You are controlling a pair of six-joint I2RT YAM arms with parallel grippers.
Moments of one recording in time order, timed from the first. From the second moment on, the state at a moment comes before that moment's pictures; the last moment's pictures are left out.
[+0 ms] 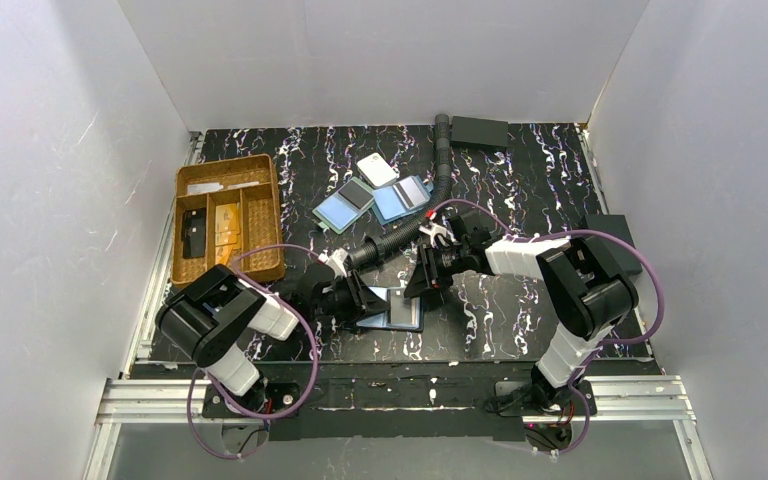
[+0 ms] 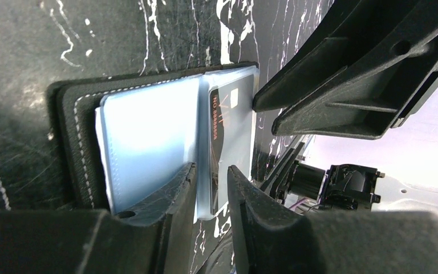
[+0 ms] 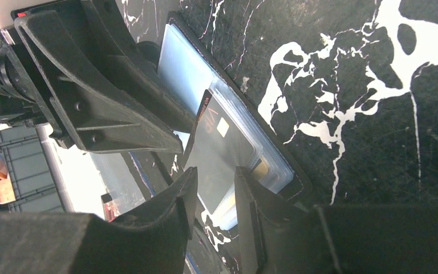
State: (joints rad) left arm -0.67 1.60 0.28 0.77 0.37 -1.13; right arm 0.52 1.73 0.81 -0.06 -0.80 0.44
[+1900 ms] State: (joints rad) left arm -0.51 1.67 0.08 1.13 0.45 -1.12; right arm 0.50 1.78 0.86 -0.12 -1.05 0.15
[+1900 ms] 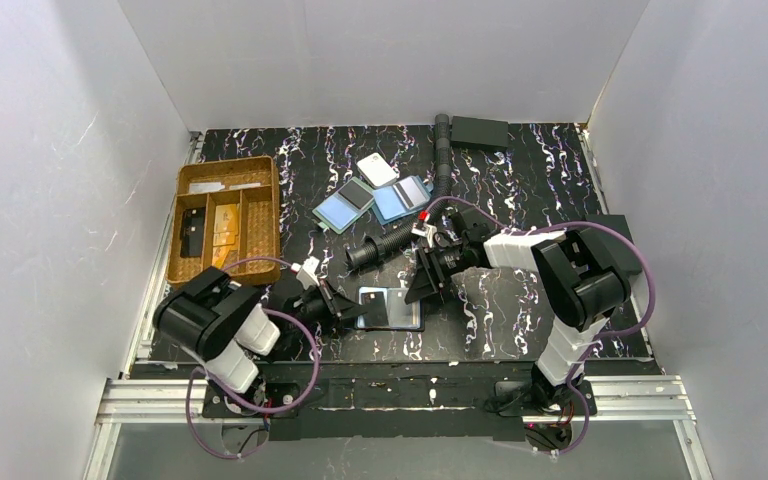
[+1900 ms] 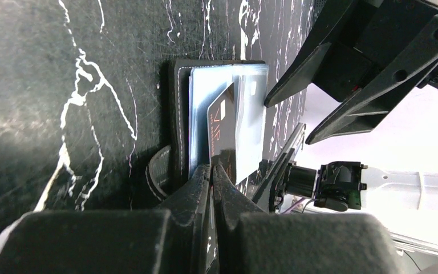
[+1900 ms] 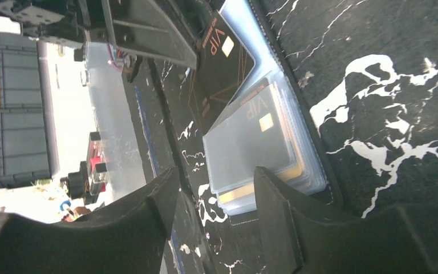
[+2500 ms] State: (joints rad) left arm -0.48 0.92 0.10 0.60 0.41 -0.99; right arm 0.48 1.68 1.06 -0.69 -1.11 -0.55
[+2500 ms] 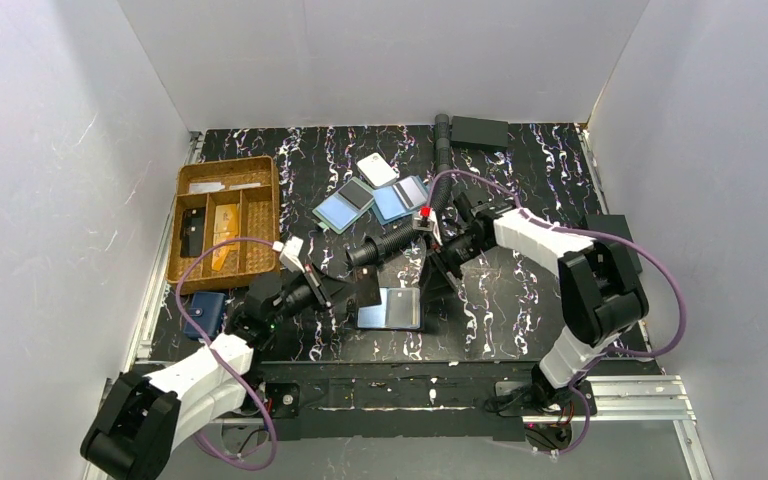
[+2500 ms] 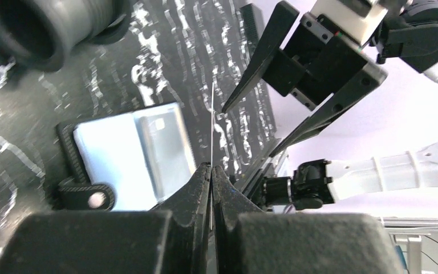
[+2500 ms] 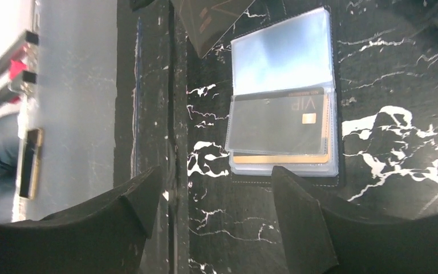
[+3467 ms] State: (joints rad) left arm -0.79 1.07 0.58 0.55 0.35 -0.97; right arm 0.33 1.33 1.23 -0.69 -1.30 -0.19
